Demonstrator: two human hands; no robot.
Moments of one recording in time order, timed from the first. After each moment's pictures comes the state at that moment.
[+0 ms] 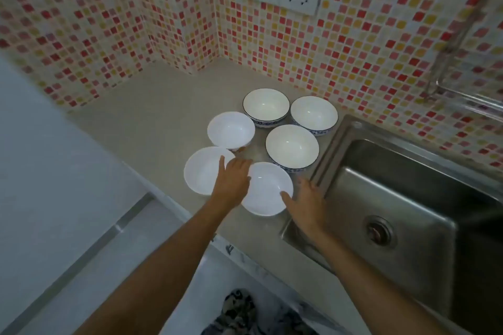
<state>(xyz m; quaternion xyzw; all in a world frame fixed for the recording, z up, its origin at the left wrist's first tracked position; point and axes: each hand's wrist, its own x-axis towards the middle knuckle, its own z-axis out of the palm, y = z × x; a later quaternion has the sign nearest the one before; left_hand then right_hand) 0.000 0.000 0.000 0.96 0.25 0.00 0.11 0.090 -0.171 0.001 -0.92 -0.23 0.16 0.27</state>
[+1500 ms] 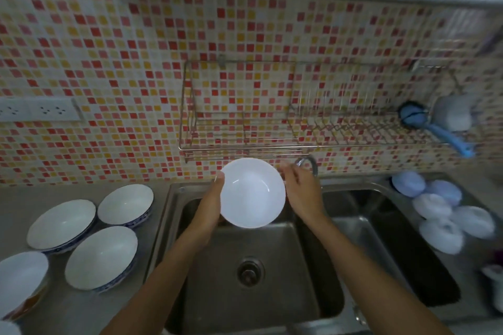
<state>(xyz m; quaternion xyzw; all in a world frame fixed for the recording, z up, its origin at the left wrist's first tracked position) 0.237 -0.268 0.142 0.62 0.07 -0.04 0.78 0.270 -0.459 0.160 -0.86 -0.05 -0.14 0.49</state>
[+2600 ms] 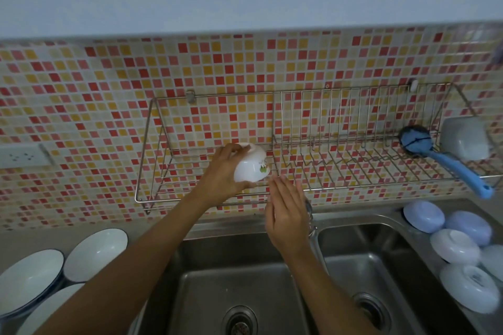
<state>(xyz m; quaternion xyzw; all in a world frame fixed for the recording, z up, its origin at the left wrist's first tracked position) 0.388 -0.319 0.213 0.95 -0.15 0.17 0.19 0.366 -0.487 0.113 -0.83 -0.18 -0.46 0.25</state>
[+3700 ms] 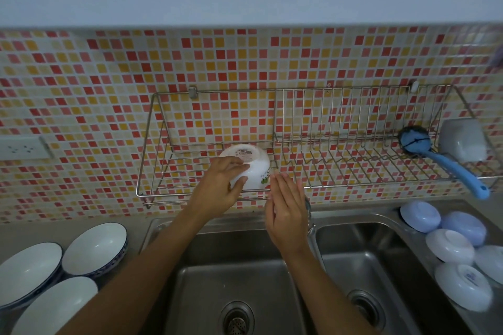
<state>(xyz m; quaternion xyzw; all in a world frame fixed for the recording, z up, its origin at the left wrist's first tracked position) 0.363 -0.310 0.190 0.93 -0.15 0.22 0.23 0.363 -0.484 0.112 -0.83 -0.17 -0.47 0.25</state>
